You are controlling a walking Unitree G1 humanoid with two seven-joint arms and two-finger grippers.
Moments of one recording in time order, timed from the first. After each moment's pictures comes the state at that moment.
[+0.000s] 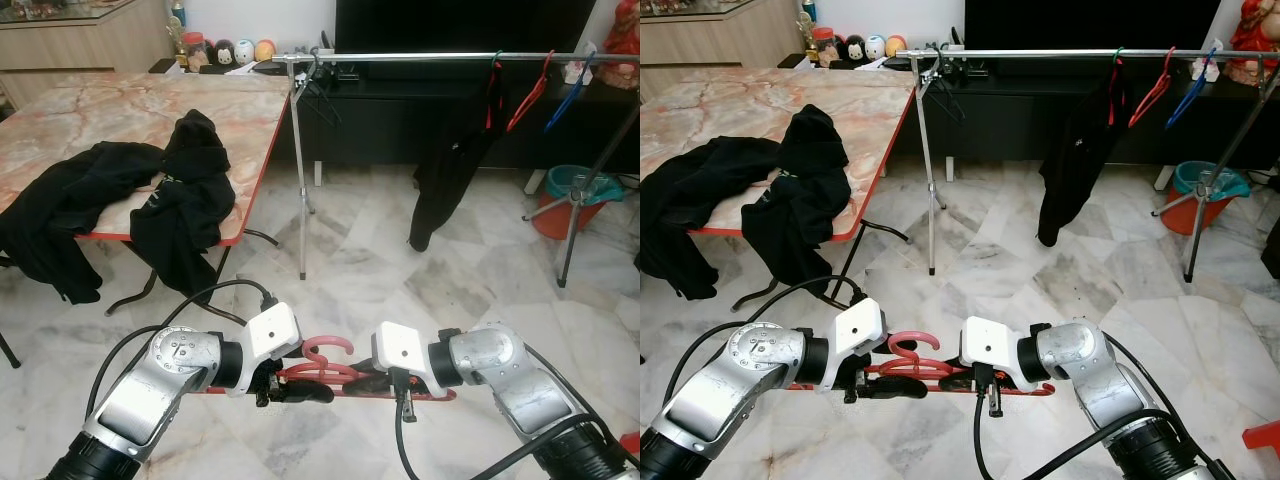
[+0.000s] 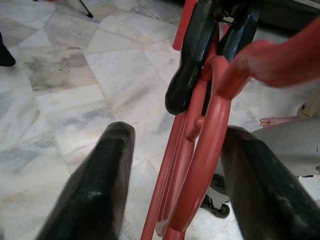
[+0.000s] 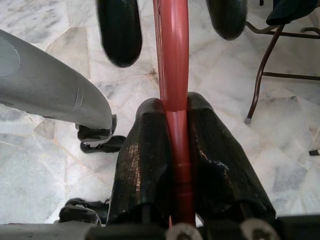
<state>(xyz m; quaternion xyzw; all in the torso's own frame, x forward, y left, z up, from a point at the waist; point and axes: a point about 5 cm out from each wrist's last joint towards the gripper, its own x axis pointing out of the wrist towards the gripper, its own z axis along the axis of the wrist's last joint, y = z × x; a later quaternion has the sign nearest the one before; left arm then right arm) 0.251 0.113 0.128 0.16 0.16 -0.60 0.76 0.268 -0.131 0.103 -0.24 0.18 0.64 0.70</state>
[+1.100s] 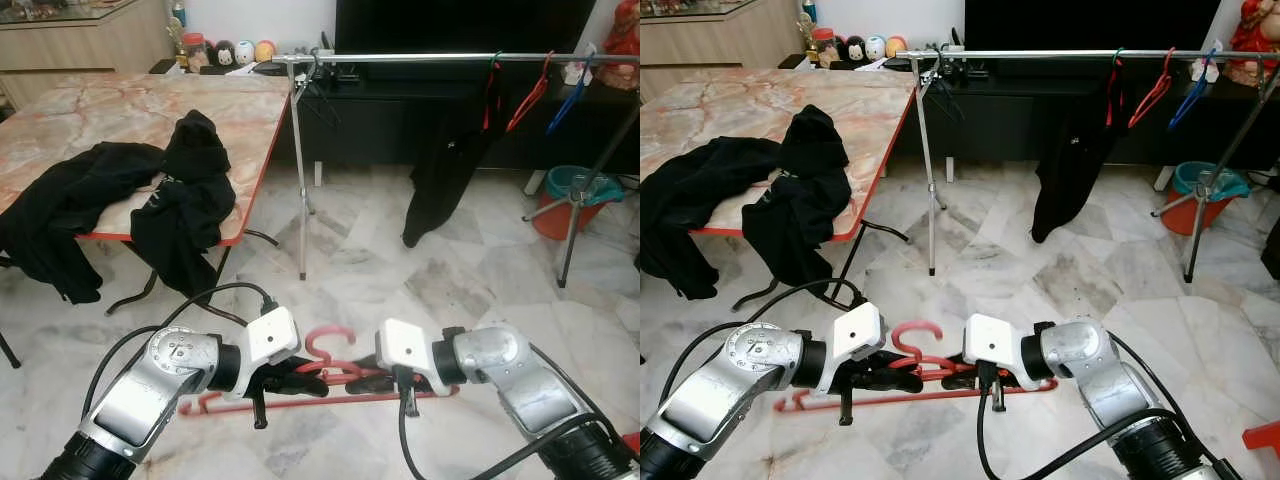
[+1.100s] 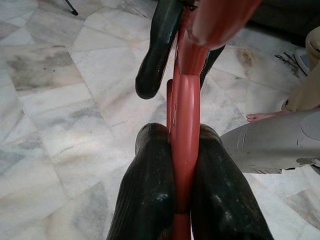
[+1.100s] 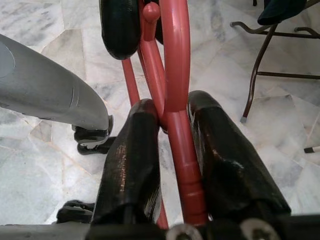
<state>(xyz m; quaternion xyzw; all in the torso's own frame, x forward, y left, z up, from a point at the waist) 0.247 0.112 0.128 0.16 0.17 -0.62 0.75 0.269 -0.135 0.106 -0.23 0.18 0.64 0.71</state>
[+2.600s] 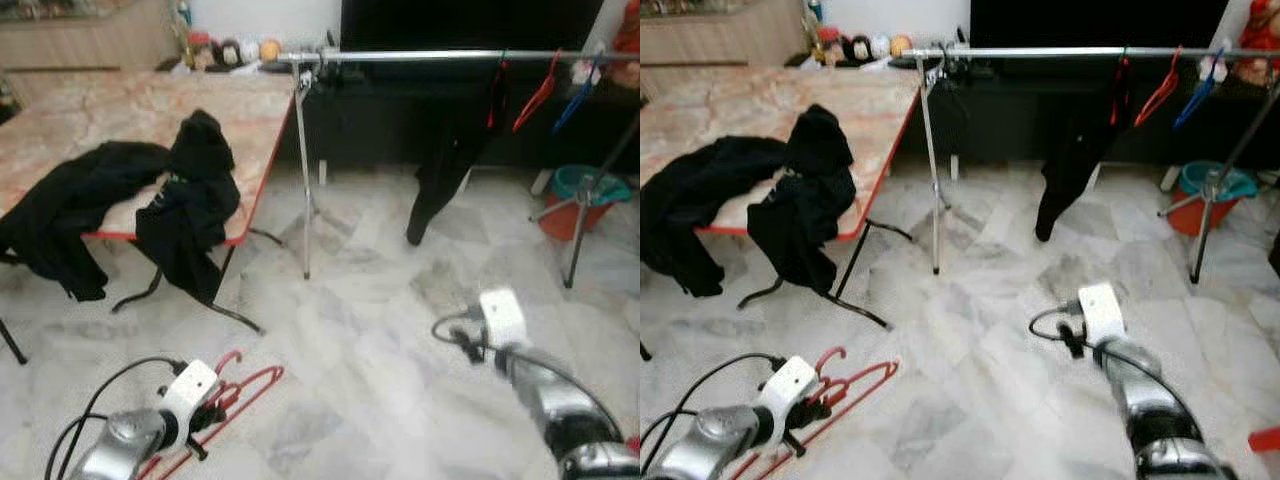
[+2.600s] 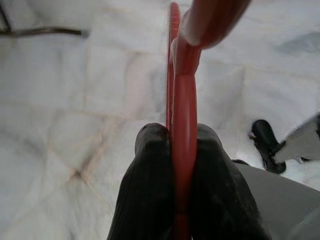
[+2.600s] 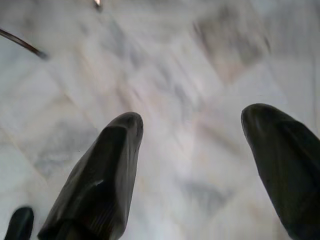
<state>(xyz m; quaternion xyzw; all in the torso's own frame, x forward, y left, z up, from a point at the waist) 0.237 0.218 -0.017 0.14 0.37 -0.23 0.89 0.281 -0.258 0.004 -0.08 0.36 -0.02 0.93</state>
